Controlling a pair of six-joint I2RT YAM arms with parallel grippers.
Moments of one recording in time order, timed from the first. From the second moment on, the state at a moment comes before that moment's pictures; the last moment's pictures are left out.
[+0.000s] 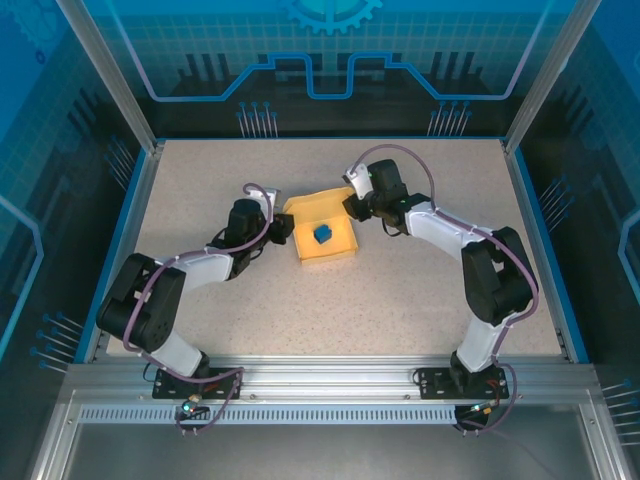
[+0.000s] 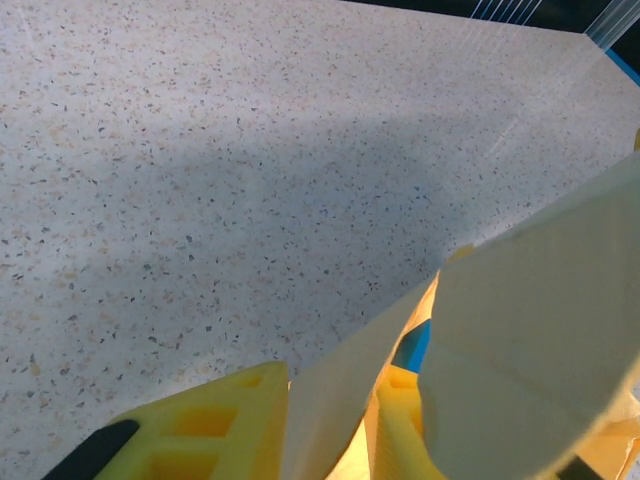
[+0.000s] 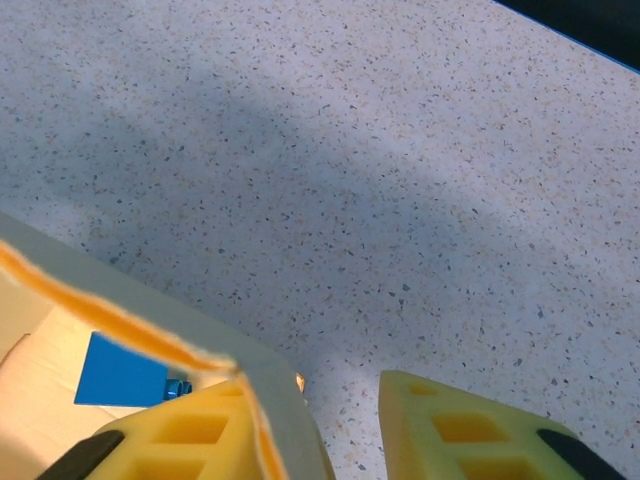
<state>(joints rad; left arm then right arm) -0.33 1.58 0.70 0.40 0.15 -0.29 0.45 1.78 1.23 -0.17 -0.10 -0.16</state>
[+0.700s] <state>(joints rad) -0.34 1.59 0.73 0.36 0.16 -0.26 0.46 1.79 1.23 -0.18 -0.04 -0.15</state>
